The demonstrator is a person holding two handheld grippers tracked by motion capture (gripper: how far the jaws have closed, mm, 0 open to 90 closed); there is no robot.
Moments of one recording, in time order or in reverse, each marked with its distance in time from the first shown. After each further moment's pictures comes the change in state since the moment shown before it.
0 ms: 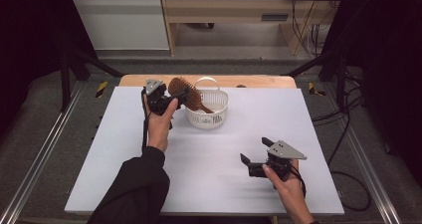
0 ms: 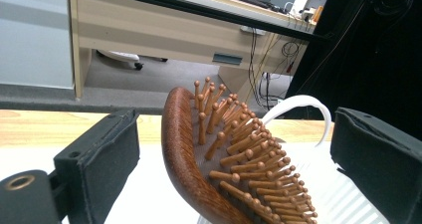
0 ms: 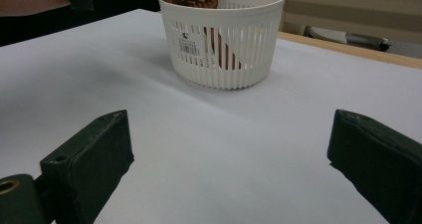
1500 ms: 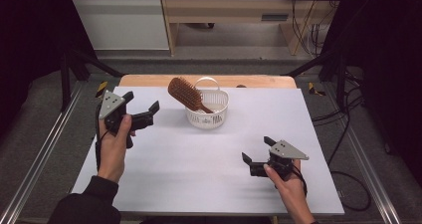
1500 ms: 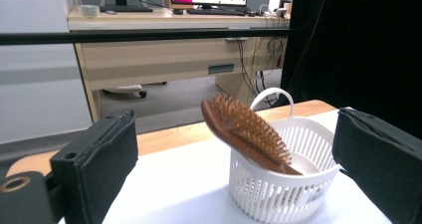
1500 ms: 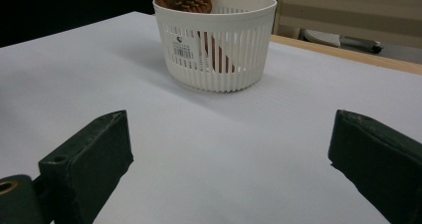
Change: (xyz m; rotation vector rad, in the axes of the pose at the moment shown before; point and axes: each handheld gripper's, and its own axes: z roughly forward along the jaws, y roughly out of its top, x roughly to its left) left arm 0.022 0.028 -0.133 -0.035 -0.061 0.225; right arm -0.002 0.002 -0.004 -0.009 -0.016 0.002
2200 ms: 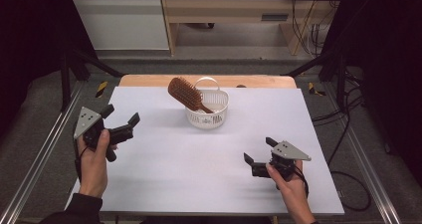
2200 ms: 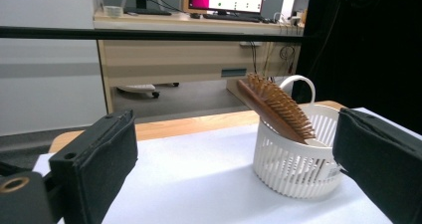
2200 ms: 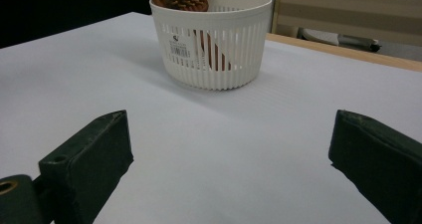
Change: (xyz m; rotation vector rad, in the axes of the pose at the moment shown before) left arm 0.033 -0.027 -0.044 -0.047 0.046 -0.038; right arm -0.003 -0.002 -0.004 -0.007 -0.005 0.007
